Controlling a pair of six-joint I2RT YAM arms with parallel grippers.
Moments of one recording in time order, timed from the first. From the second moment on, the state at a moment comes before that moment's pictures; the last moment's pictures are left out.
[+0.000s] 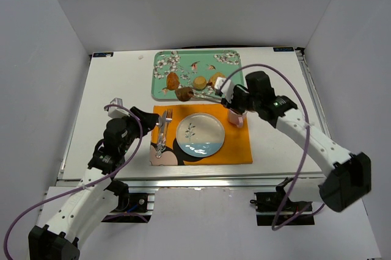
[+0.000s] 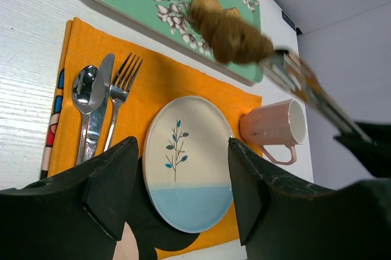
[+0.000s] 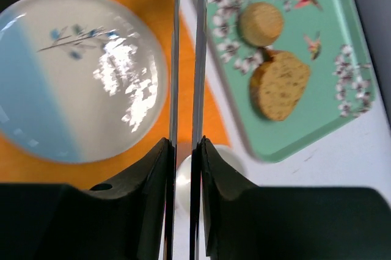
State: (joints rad) left arm -0.36 0.64 0.44 -0.07 -0.06 -0.84; right arm 0.55 1.33 1.14 -0.42 -0.34 -0.70
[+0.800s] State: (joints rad) left arm -0.36 0.68 0.44 -0.03 -0.05 -0.85; right arm 0.55 0.94 0.78 -0.65 -0.44 -0.78
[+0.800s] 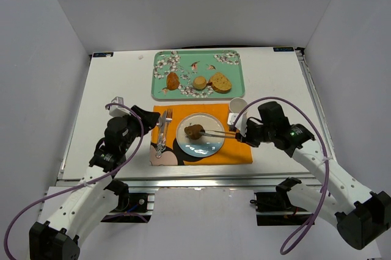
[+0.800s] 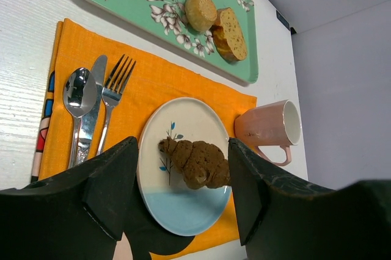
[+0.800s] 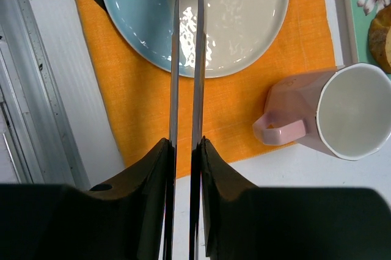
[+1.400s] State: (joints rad) left arm -0.36 0.66 0.44 -0.03 -0.05 -0.86; right arm 0.55 0.88 0.78 -0.71 -0.48 -0.79
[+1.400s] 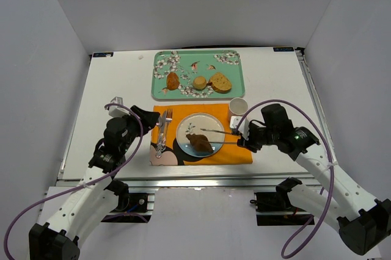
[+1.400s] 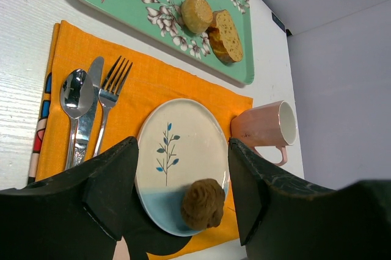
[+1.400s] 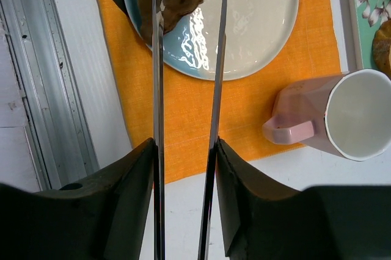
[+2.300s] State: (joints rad) left arm -0.36 0.65 0.44 -0.03 -0.05 -0.86; right arm 0.55 0.95 0.83 -0.55 -0.51 -0.57
